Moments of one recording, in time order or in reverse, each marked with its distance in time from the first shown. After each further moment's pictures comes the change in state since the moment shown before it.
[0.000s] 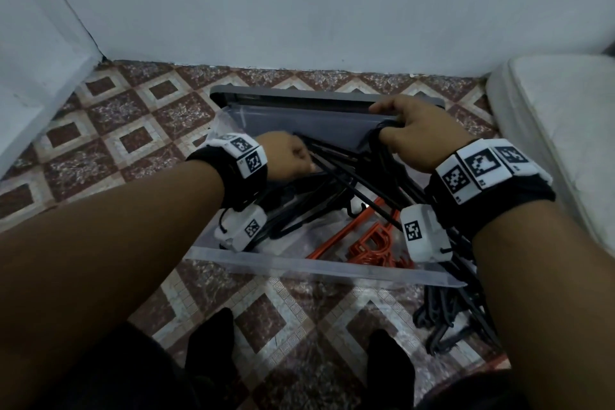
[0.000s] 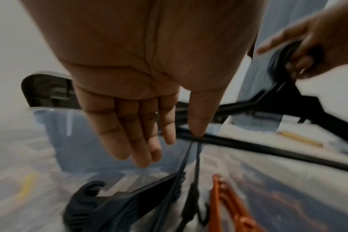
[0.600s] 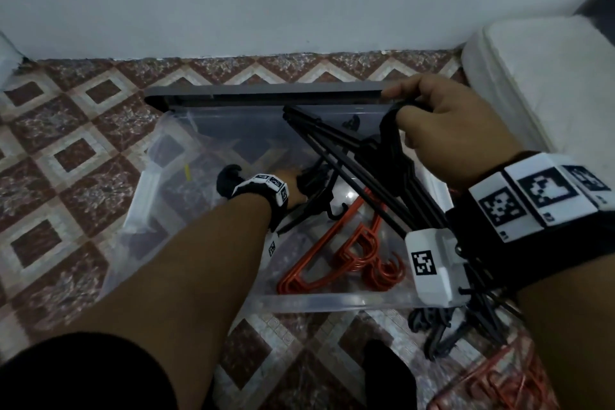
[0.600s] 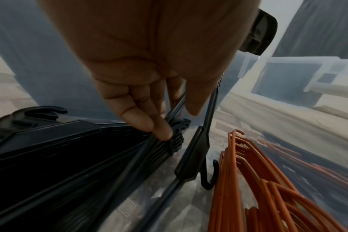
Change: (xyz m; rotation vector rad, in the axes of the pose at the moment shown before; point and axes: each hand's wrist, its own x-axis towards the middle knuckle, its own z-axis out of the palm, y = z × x) left_hand 0.148 -0.031 0.132 0.080 -0.195 -0.091; right_hand 0.015 0.042 -0.007 0.237 0.278 0.057
